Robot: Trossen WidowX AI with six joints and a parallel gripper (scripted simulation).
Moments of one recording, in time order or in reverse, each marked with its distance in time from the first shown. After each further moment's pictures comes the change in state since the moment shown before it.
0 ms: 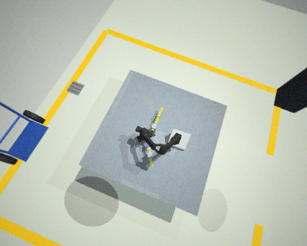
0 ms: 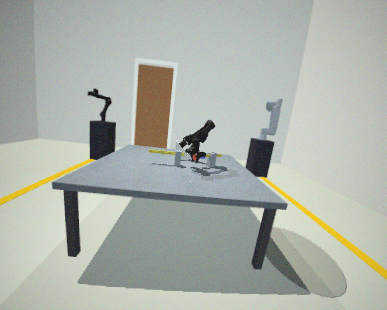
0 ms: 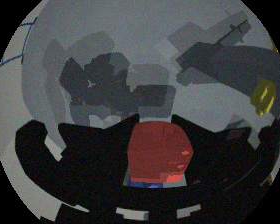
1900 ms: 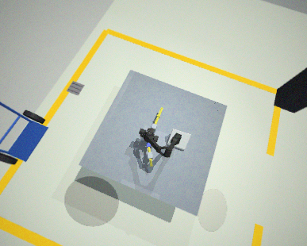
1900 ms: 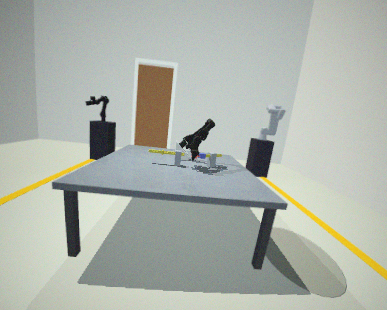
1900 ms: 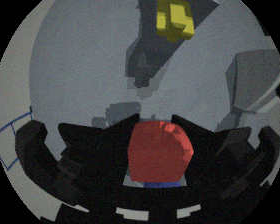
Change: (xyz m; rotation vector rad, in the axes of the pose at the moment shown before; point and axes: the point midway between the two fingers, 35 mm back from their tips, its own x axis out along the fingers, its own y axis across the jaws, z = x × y) arm -0.008 -0.032 -0.011 0.732 -0.186 0.001
